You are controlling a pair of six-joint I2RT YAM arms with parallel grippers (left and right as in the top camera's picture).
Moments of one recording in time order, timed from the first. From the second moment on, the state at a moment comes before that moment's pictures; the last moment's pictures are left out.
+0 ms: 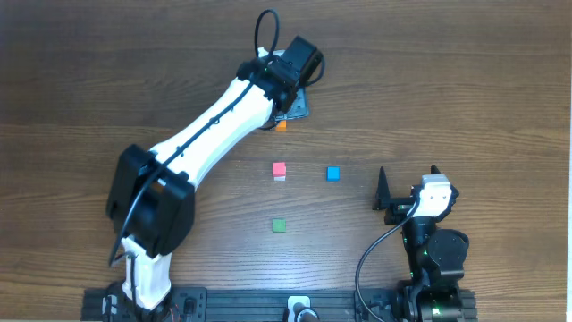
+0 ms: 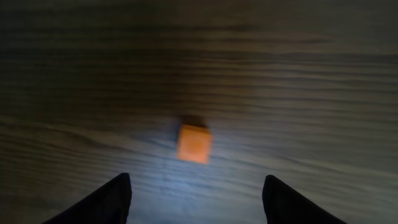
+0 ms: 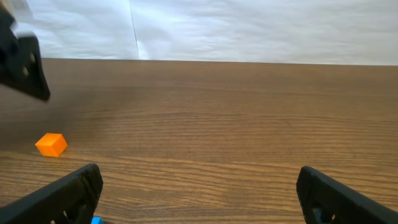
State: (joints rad) left arm -0.63 2.05 1.73 -0.93 -0.20 -0.76; right arm 0.05 0.04 0.05 -0.15 0.00 0.00
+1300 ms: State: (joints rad) left arm -0.61 2.26 1.73 -0.87 -0.15 -0.69; right arm 0.05 0.04 0.05 -0.15 0.00 0.00
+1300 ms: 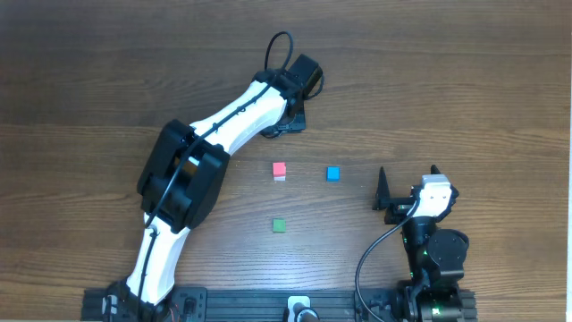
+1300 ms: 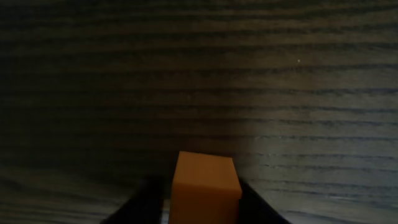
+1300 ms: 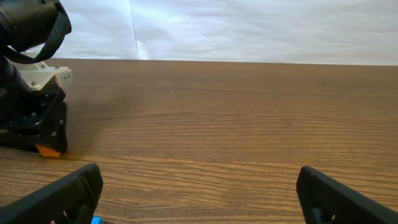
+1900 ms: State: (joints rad) left arm -0.62 2.21 1.73 -0.91 -0.15 -0.69; right arm 0.05 0.04 0.05 -0.15 0.00 0.00
